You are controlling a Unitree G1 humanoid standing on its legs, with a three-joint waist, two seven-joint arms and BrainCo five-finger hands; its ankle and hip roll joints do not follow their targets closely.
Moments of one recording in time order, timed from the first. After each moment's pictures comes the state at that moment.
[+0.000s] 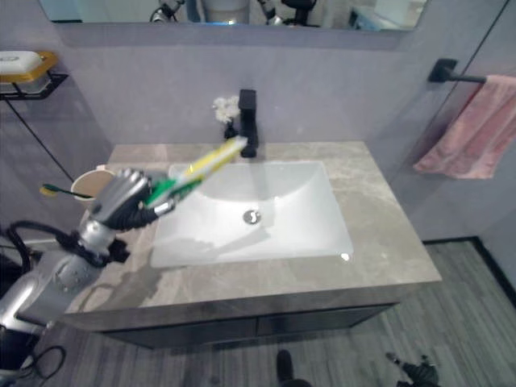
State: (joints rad) left arm -0.34 0.88 -0.16 -0.15 0.51 -0.28 0.33; right arm 0.13 -0.52 -0.19 0.79 0.30 -0.06 -0.26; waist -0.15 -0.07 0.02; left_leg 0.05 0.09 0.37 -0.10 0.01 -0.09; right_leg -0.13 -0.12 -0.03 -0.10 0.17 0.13
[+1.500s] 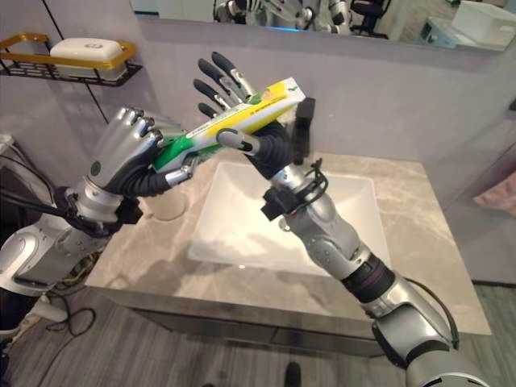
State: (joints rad) left arm -0.45 0.98 -0.28 -0.25 0.50 -0.33 0.42; right arm -0.76 -0.45 0.59 -0.11 1.03 -0.25 0.05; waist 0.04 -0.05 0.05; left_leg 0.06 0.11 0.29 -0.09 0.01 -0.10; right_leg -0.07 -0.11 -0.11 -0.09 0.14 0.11
